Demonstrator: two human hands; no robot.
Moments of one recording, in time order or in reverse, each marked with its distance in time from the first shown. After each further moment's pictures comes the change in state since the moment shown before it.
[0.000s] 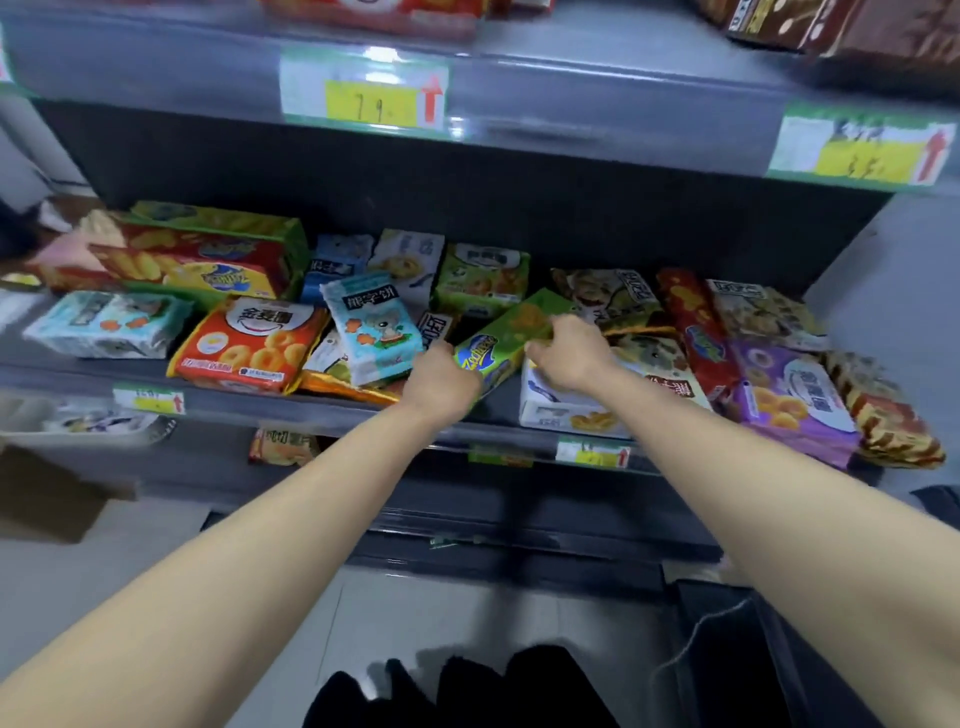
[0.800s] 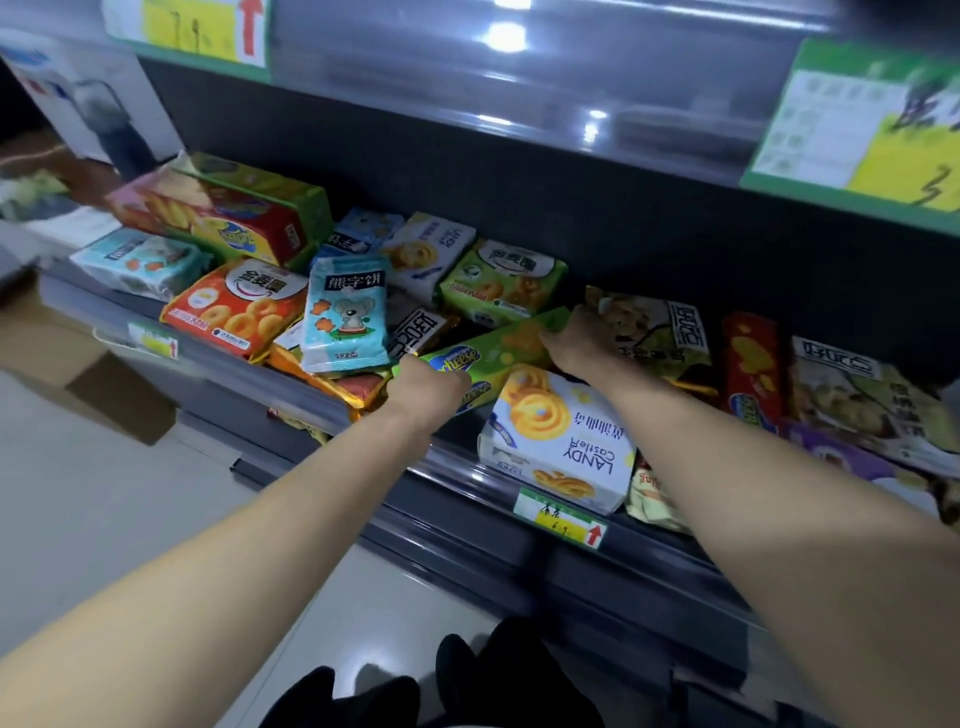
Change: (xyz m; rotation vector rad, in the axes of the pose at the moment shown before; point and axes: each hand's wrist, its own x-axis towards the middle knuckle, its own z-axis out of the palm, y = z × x) left_hand 0.049 0.028 0.071 -0.321 0.282 -0.419; right_hand 0.135 0.060 0.014 0.079 -0.110 -0.069
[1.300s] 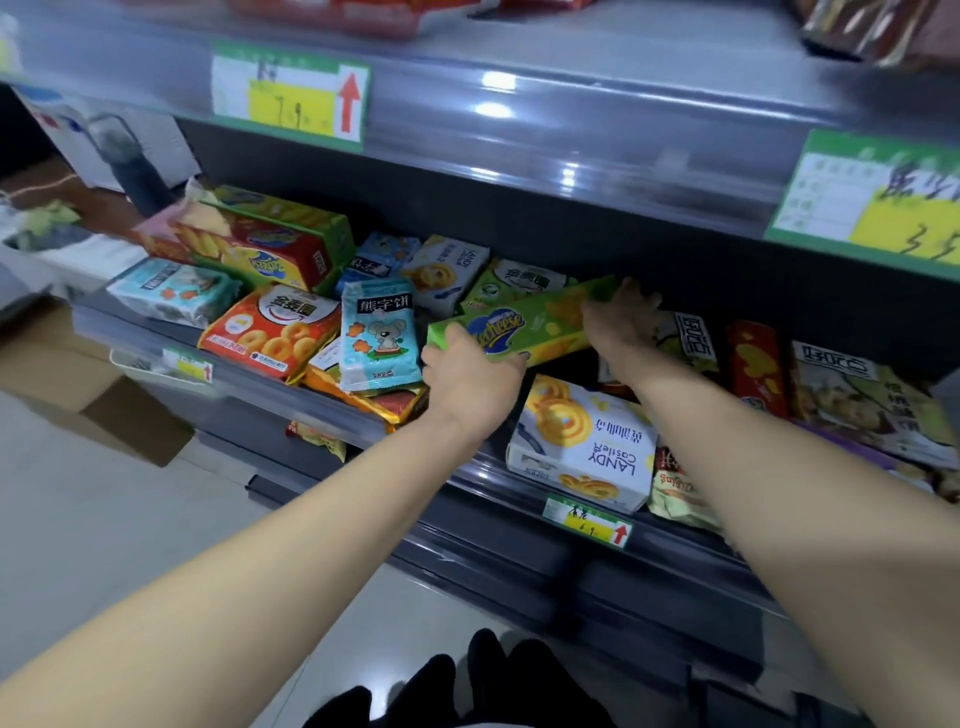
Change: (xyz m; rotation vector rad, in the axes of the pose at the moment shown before) left_hand -0.040 0.029 -0.021 0.072 0.055 0.266; right_hand -0.023 -0.033 -0.035 0.247 0.260 0.202
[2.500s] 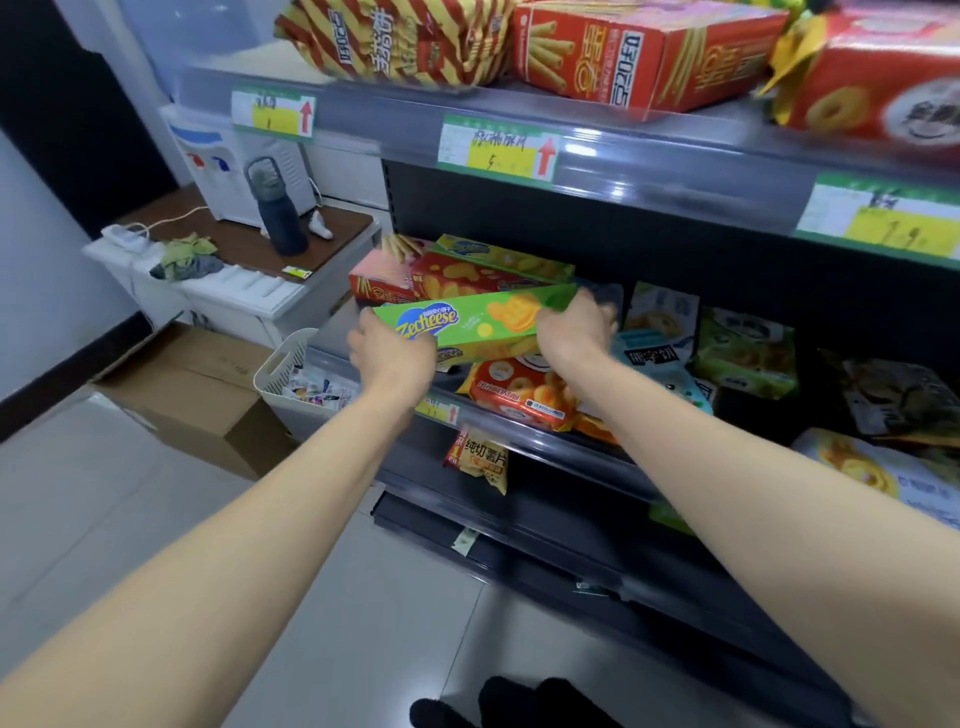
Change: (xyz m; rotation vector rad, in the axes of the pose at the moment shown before) left_hand 0.144 -0.147 -0.344 -0.087 0.329 -0.038; right_hand -0.191 -0.273 0.196 0.101 -0.073 -0.145
